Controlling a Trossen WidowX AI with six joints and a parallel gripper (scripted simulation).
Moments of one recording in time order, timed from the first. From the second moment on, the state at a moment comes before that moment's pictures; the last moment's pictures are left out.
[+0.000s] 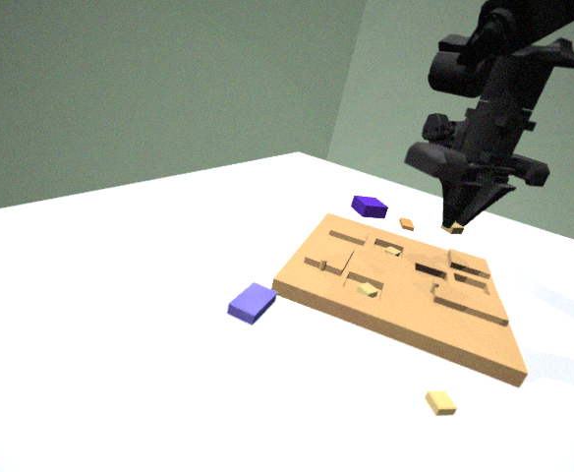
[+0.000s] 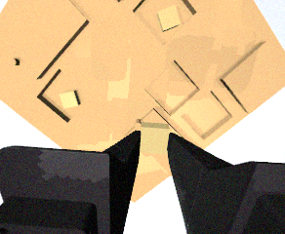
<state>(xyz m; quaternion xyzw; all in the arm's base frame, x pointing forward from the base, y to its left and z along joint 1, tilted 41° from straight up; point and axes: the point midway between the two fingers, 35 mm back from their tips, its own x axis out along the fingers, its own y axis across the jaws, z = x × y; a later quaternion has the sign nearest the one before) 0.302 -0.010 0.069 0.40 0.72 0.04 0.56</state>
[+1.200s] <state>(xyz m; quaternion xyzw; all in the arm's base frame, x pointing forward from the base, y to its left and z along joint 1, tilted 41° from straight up) 0.238 0.084 0.154 0.40 0.72 0.04 0.56</state>
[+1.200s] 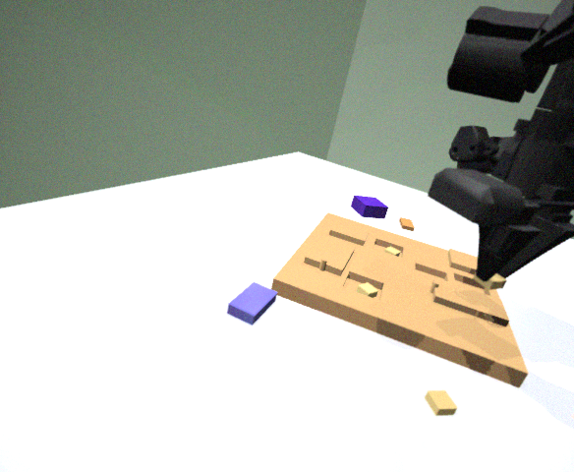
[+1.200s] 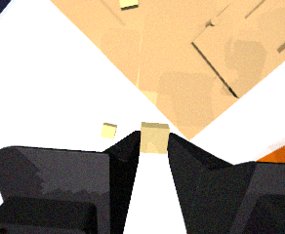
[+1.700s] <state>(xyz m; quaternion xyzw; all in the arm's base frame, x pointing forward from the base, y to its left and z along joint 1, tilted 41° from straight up) 0.194 0.114 0.180 0.41 0.72 0.05 0.56</state>
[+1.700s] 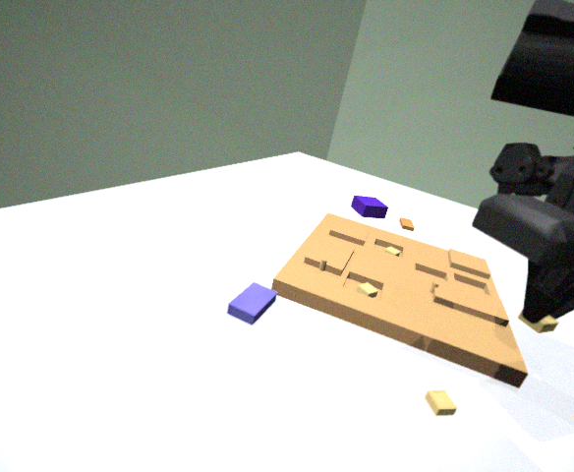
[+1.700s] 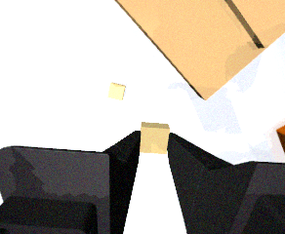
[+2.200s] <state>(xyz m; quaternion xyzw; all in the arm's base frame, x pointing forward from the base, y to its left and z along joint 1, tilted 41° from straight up) 0.175 0.129 0.181 0.41 0.72 0.05 0.55</state>
